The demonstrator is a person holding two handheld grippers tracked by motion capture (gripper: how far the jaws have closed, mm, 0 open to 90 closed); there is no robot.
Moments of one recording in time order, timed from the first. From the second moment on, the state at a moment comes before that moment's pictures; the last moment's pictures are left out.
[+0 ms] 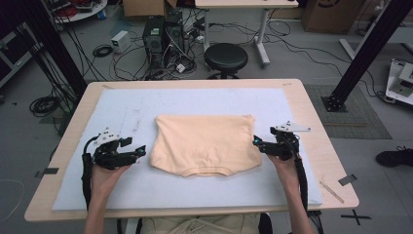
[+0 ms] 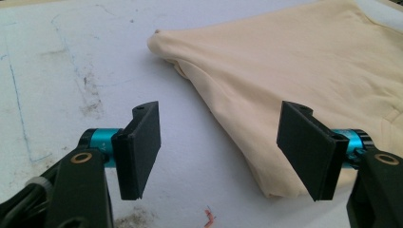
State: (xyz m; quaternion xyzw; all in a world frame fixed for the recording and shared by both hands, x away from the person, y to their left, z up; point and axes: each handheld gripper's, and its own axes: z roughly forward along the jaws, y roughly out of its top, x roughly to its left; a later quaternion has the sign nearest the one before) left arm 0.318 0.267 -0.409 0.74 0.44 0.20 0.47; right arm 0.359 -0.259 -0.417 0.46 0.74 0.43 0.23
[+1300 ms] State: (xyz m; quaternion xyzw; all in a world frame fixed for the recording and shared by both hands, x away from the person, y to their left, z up) left arm 0.314 0.224 -0.442 0.76 0.48 0.14 0.41; right arm 0.353 -0.239 -0.408 0.42 0.75 0.46 0.21
